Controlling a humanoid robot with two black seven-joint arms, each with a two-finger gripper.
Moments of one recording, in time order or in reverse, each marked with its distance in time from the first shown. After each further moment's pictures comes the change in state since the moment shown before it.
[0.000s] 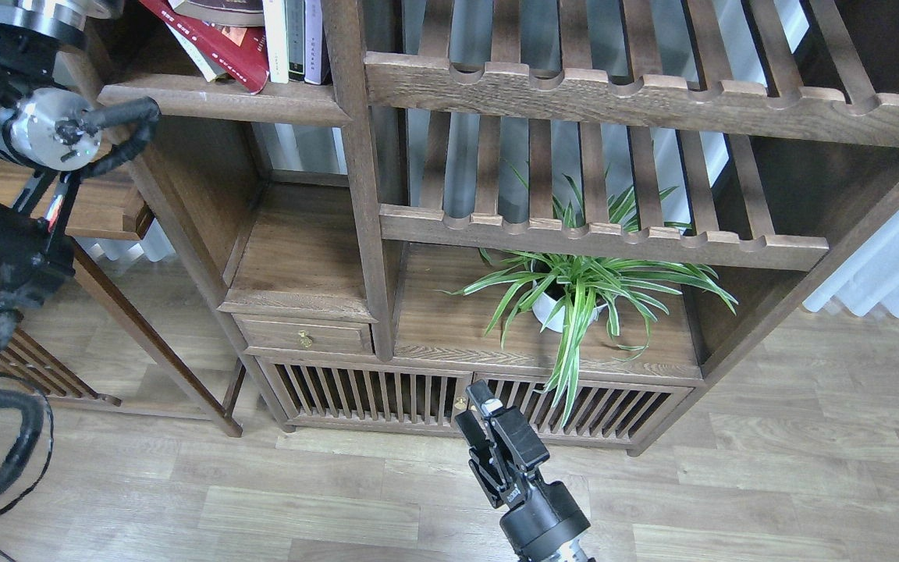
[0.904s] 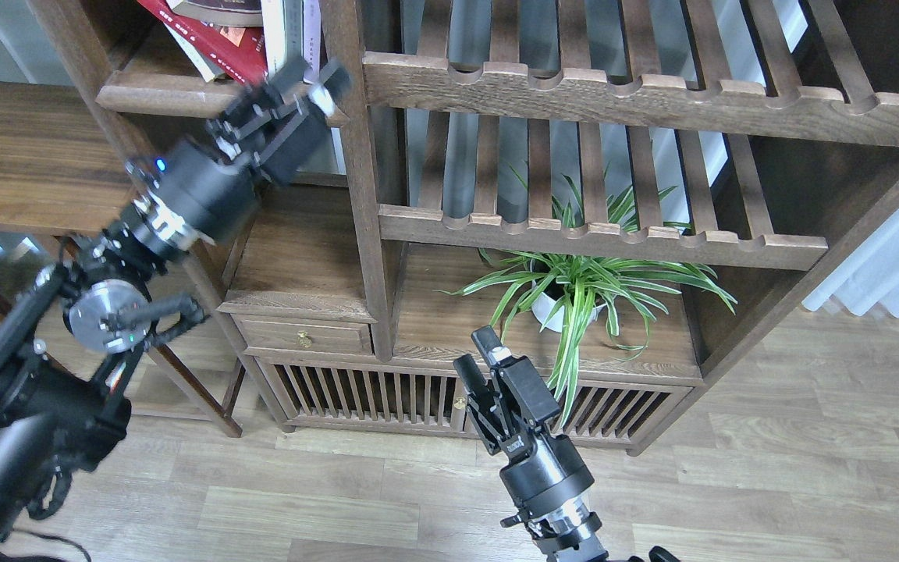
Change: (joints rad) left arm 0.470 -0.140 0.020 -0.144 -0.236 -0.444 0.393; right arm 0.115 0.000 0.033 0.096 0.002 0.000 -0.001
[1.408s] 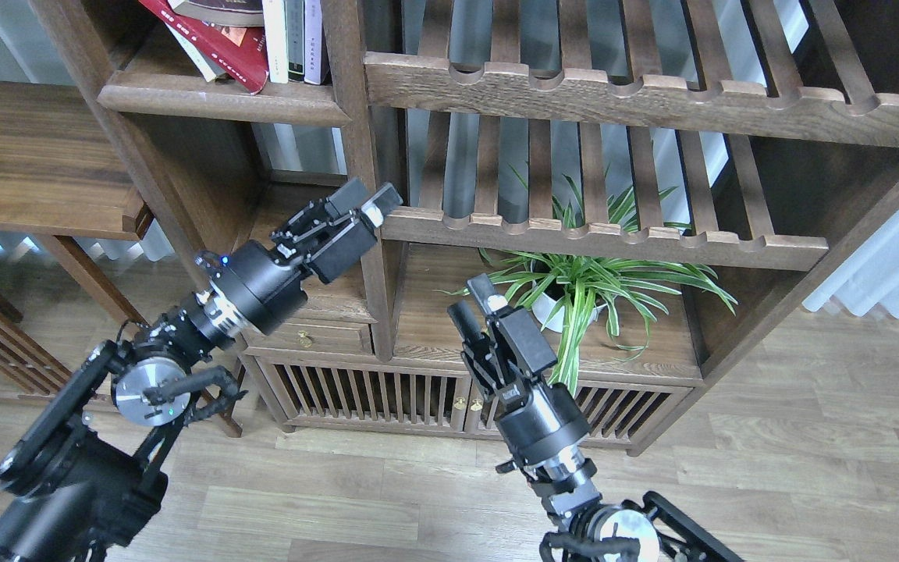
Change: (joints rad) left arm 0.112 -0.045 0.085 0.003 -0.005 0.000 0.045; right arm 0.144 0.000 0.043 -0.013 0.007 0.000 0.003
